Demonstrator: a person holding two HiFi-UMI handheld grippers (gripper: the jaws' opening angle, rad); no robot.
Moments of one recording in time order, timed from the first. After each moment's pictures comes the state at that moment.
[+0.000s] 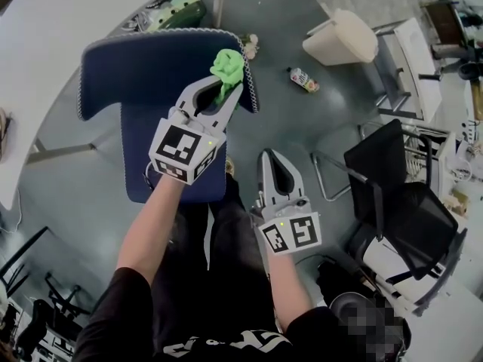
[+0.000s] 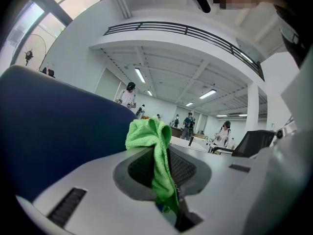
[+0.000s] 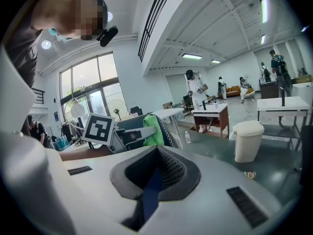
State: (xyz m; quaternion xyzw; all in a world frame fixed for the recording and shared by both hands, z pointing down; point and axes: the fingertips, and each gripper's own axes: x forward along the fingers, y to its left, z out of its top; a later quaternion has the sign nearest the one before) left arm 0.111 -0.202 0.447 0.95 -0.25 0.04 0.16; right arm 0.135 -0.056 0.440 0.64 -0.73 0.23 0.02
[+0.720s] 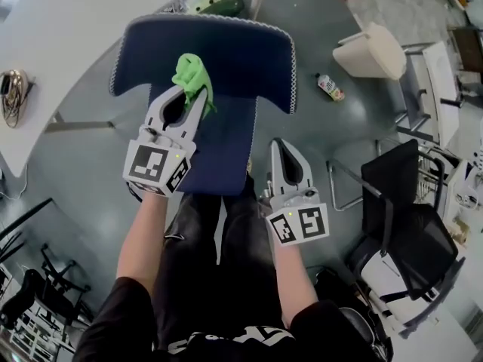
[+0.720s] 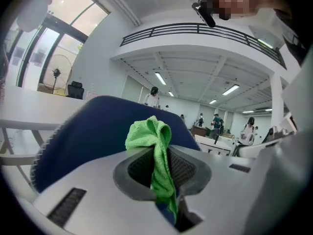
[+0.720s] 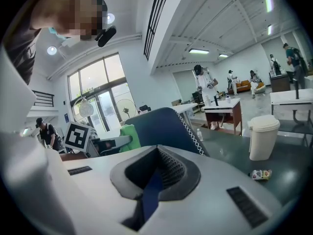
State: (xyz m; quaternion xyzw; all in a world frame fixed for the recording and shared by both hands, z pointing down) left arm -0.037 -0.206 0.454 0.90 -0.39 0.06 0.16; right arm 0.092 -0.084 0.451 0.60 -0.77 0.23 0.01
